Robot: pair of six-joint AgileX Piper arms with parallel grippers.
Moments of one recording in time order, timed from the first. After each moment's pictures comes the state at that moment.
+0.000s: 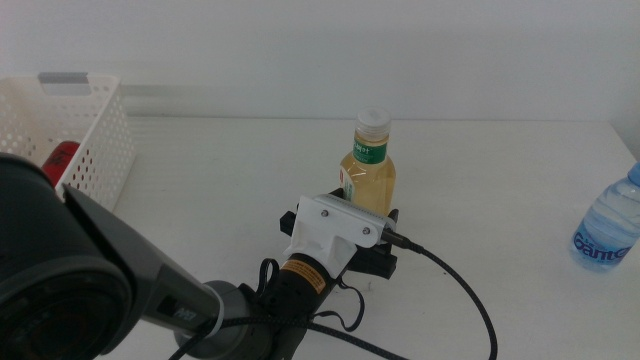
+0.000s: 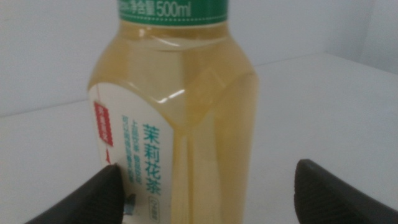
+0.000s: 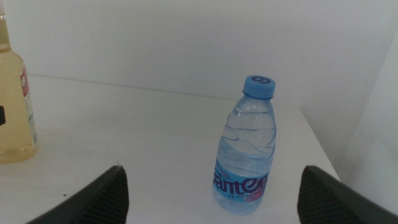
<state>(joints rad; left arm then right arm) -0.81 2.10 -0.79 -0.27 -1.12 0.01 0.03 0.00 0.00 0.01 0.20 -0.13</state>
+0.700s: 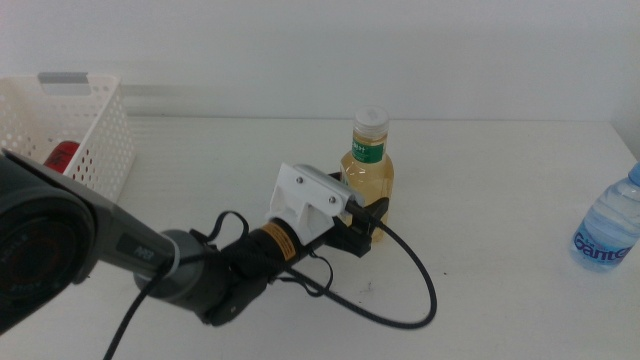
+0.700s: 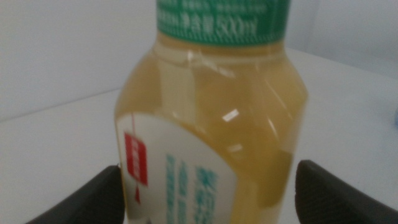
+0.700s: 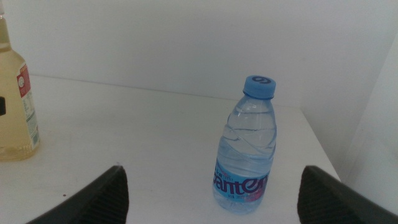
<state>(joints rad) -0.58 2.11 -0.86 0.23 -1.04 -0.21 0.03 0.00 0.00 0.00 0.20 -0.13</state>
